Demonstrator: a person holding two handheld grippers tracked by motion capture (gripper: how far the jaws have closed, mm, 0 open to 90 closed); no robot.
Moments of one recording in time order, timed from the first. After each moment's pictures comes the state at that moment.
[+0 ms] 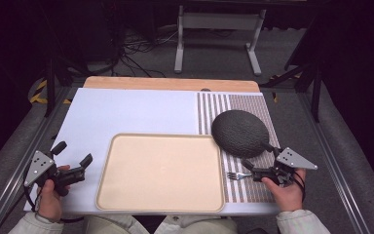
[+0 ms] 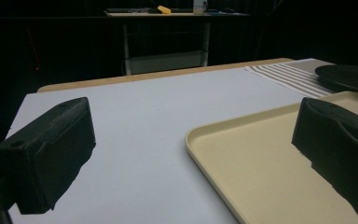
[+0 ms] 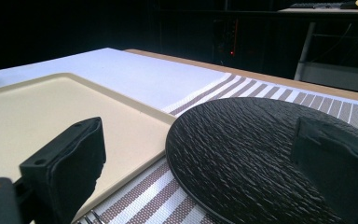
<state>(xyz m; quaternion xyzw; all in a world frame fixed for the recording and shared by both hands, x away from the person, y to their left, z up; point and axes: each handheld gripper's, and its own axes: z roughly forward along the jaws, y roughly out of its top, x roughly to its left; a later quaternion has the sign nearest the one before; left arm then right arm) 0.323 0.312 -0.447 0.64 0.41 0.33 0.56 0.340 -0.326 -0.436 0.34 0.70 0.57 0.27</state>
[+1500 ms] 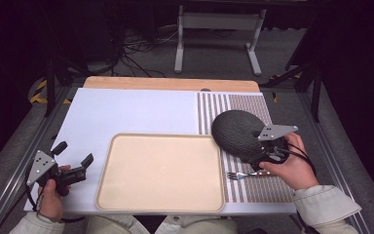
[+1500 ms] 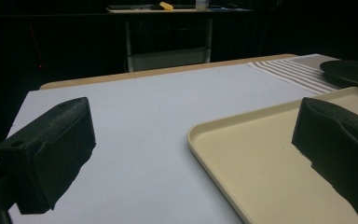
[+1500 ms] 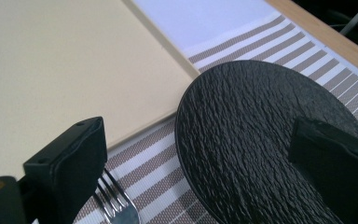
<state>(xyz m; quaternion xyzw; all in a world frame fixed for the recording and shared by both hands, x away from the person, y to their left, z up) 0.325 0.310 -0.449 0.65 0.41 0.33 0.55 0.378 -0.297 -0.363 0.26 0.88 0.36 0.20</state>
